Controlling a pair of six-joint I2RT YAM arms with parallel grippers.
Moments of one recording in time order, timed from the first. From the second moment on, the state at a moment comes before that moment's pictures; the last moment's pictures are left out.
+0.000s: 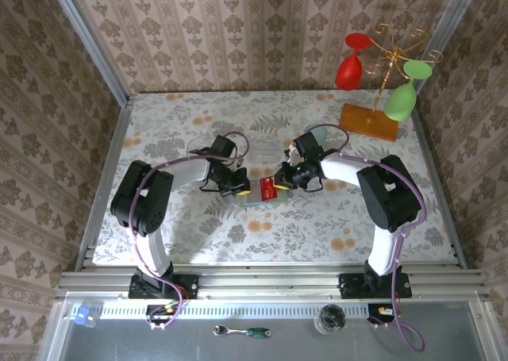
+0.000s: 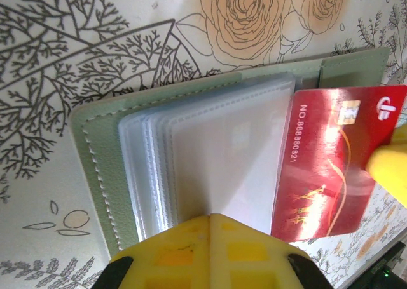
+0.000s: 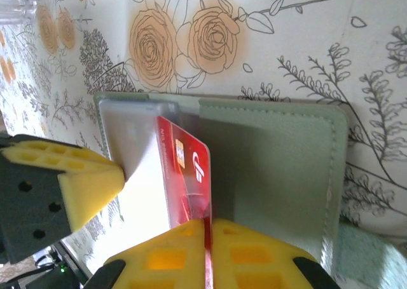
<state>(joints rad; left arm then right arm) -0.53 1.83 1.08 -0.46 0.52 -0.63 0.42 1.86 1.09 -0.30 -0.56 0.62</state>
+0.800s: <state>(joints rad) -0.53 1.83 1.08 -0.46 0.52 -0.63 0.51 1.88 1.24 -0.55 -0.45 0.56</state>
